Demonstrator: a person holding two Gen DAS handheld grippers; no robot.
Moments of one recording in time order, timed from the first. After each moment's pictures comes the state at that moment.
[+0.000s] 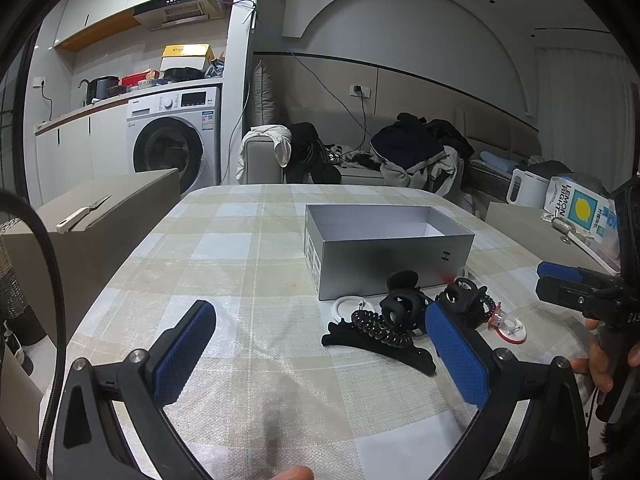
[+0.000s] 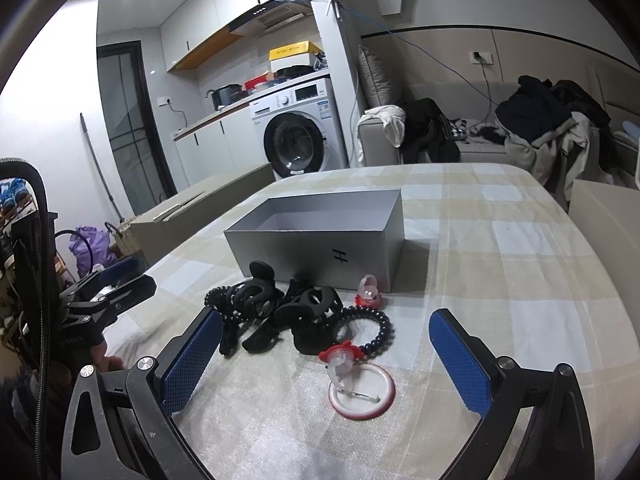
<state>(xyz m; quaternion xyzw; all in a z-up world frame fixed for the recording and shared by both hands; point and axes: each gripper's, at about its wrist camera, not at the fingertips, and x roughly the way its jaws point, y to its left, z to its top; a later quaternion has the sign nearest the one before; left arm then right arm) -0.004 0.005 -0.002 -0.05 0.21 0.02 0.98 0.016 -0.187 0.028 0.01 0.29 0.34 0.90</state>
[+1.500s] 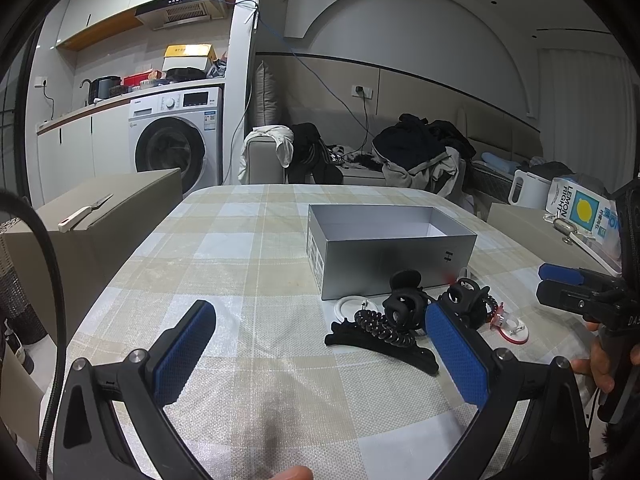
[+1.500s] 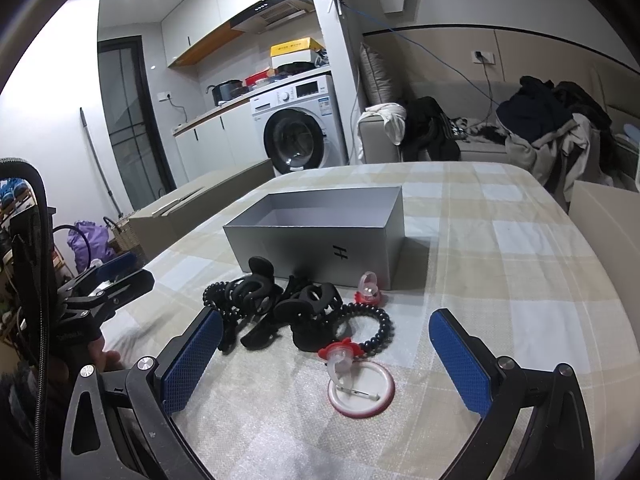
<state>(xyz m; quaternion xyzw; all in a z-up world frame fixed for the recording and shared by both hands) -0.003 0.007 -0.004 -0.05 0.21 0.02 0.98 0.015 -0.186 0.027 0.00 0.29 0.33 0.90</state>
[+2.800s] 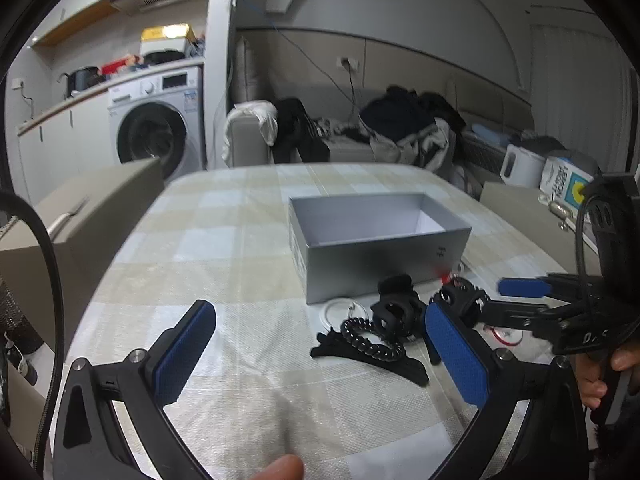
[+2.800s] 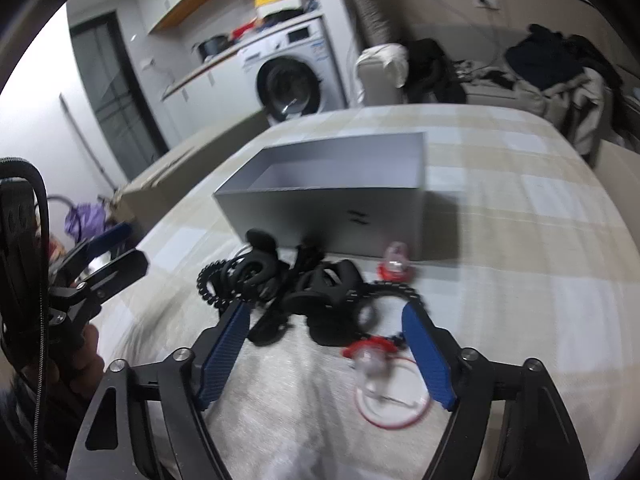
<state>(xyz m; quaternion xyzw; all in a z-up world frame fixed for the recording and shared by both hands) 0.031 0.003 0.008 -0.03 0.28 -0.01 0.96 0.049 -0.143 0.013 -0.02 0.40 0.34 0.85</state>
